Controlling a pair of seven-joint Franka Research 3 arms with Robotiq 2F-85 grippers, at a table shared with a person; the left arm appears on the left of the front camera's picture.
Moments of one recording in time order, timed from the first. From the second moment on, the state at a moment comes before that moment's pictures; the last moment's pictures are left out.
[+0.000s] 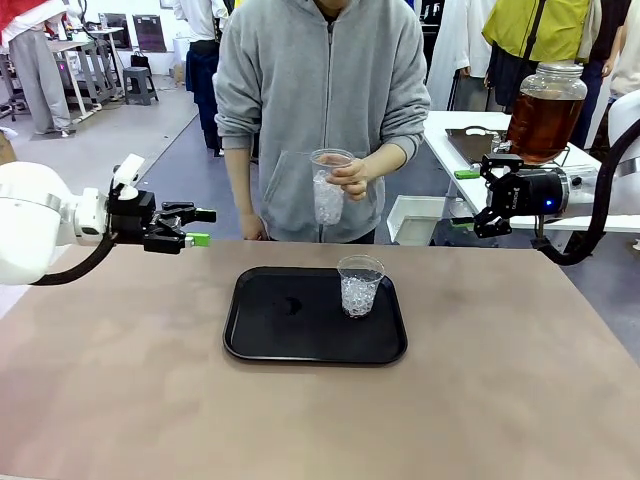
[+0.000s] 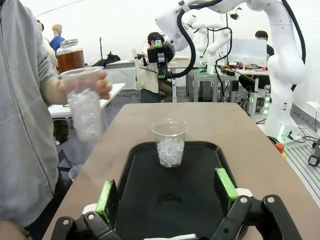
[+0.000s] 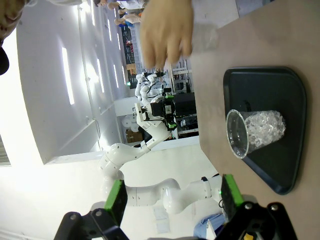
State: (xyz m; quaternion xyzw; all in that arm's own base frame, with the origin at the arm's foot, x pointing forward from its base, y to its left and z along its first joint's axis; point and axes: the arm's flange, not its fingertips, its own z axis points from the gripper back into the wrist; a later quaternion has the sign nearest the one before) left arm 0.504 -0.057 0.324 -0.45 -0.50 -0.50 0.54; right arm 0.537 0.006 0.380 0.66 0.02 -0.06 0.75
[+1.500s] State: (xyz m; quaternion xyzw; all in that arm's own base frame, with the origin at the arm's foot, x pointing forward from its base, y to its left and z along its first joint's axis) left arm 0.504 -0.057 0.324 -0.45 -0.50 -0.50 0.54; right arm 0.537 0.006 0.380 0.66 0.02 -0.06 0.75
